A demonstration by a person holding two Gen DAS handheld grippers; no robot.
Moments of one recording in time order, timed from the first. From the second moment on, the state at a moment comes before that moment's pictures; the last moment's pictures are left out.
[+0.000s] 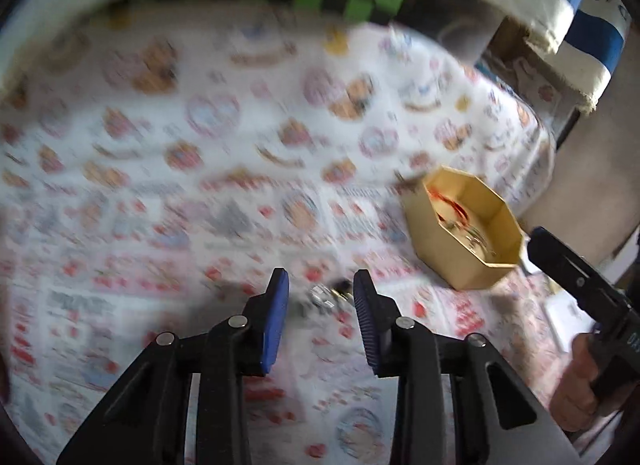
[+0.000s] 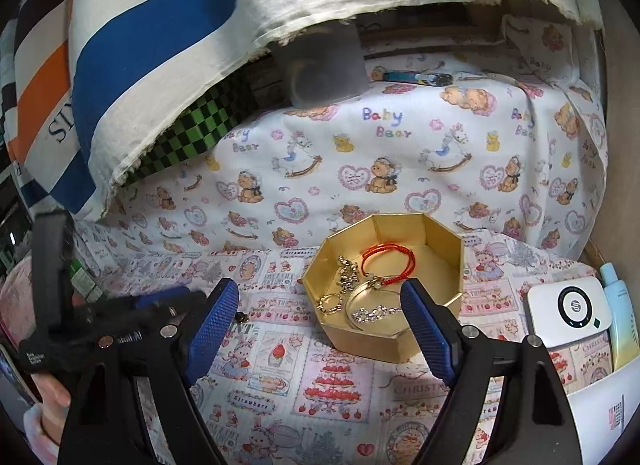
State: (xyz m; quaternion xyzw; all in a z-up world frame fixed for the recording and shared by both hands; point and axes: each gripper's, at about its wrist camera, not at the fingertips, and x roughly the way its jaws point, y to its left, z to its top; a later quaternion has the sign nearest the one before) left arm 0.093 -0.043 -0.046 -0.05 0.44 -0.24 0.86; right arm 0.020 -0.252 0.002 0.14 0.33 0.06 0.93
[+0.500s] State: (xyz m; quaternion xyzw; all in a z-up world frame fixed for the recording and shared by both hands) left arm 0.099 -0.073 -0.060 0.02 0.47 -0.18 0.87; right arm 0.015 -0.254 0.010 0.13 0.33 0.05 0.93
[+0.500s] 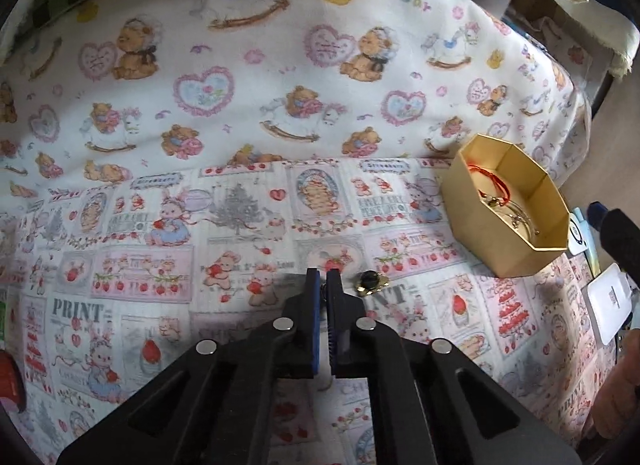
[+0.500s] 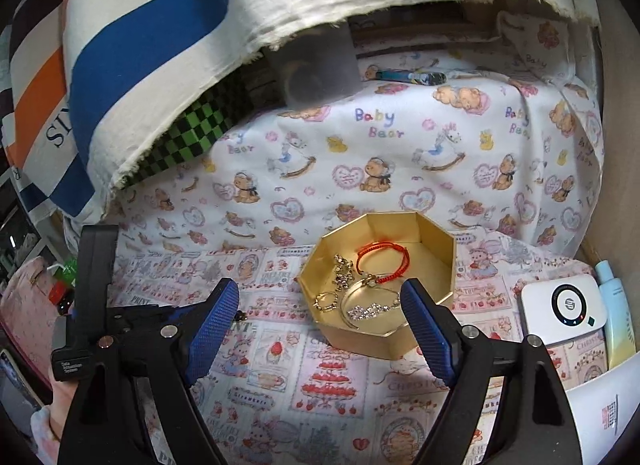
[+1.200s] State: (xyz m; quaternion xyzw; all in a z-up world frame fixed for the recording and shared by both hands) left arm 0.082 -0.019 -0.038 0.01 0.46 -0.18 0.87; right arm 0.015 -0.246 0.013 0.09 0.33 0.04 0.94
